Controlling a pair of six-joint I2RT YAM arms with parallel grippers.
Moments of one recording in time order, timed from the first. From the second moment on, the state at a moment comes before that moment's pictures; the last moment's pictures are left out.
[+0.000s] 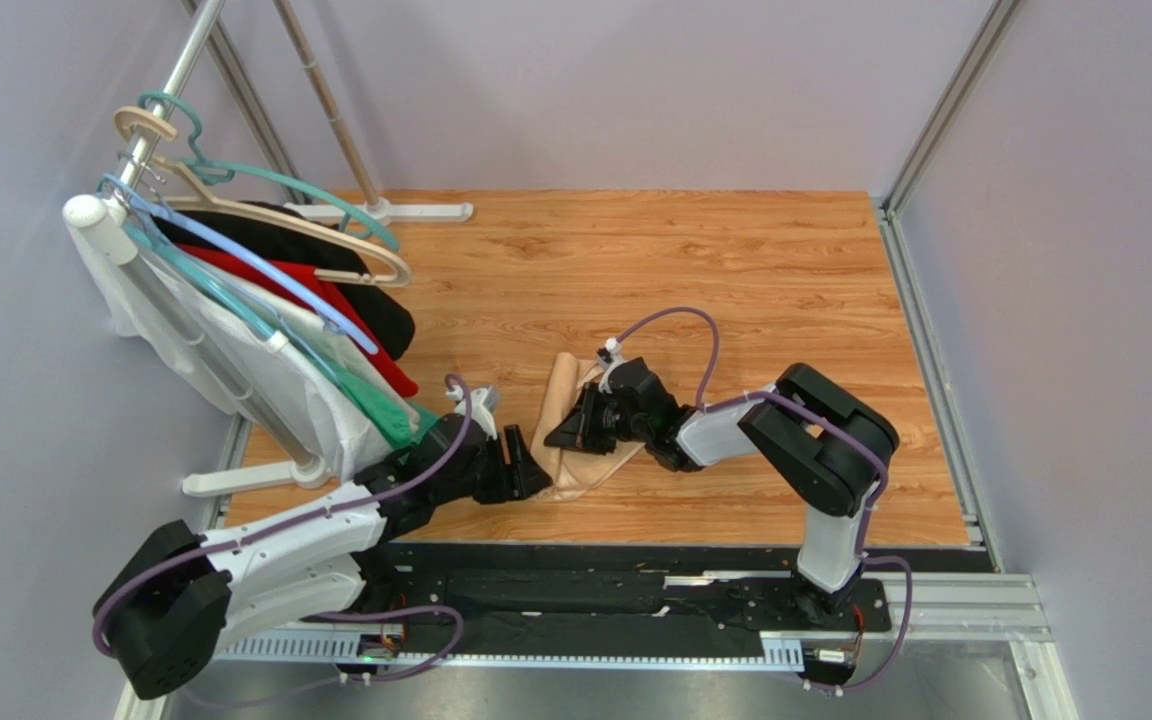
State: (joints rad) left arm -0.79 0.95 0.29 -0.01 0.06 -0.86; right arm 0.80 1.85 0.72 0.56 -0.30 1.03
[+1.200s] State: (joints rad) left arm -0.71 1.16 0.13 0.48 0.17 -1.01; right arm 0.78 1.91 0.70 0.69 -0.36 1.07
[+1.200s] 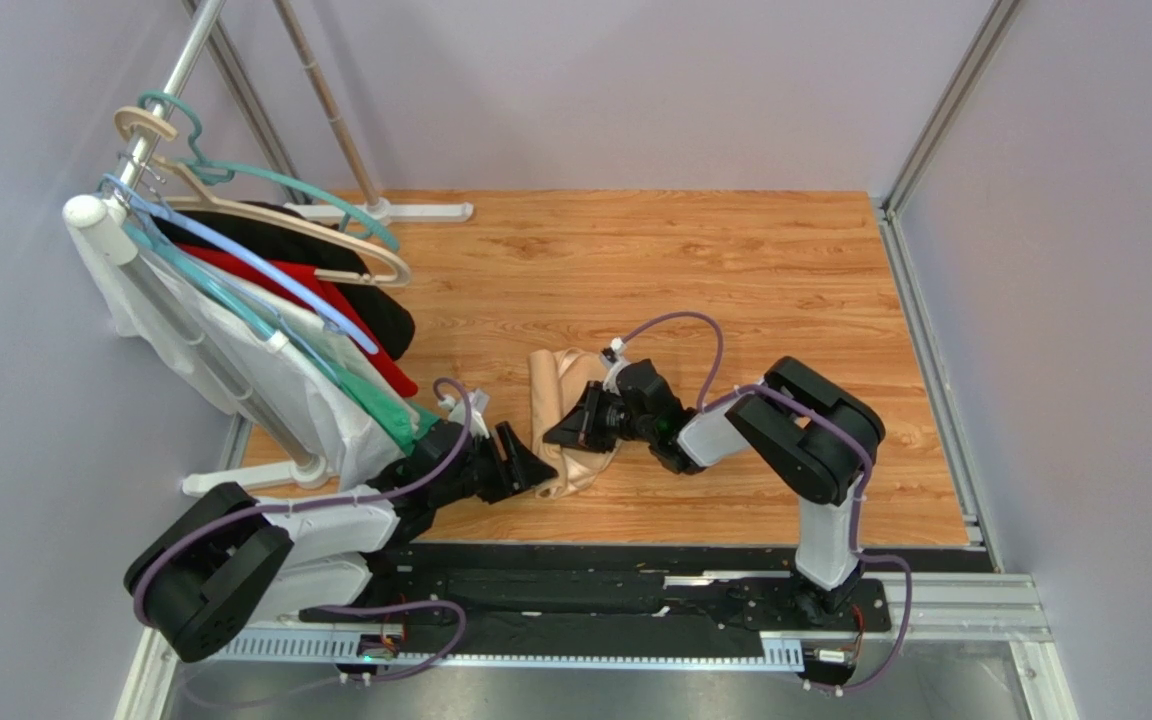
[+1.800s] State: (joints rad) left arm -0.73 0.78 0.06 0.14 0.19 -1.11; right arm 0.79 1.81 0.51 0.79 -0.36 1.12
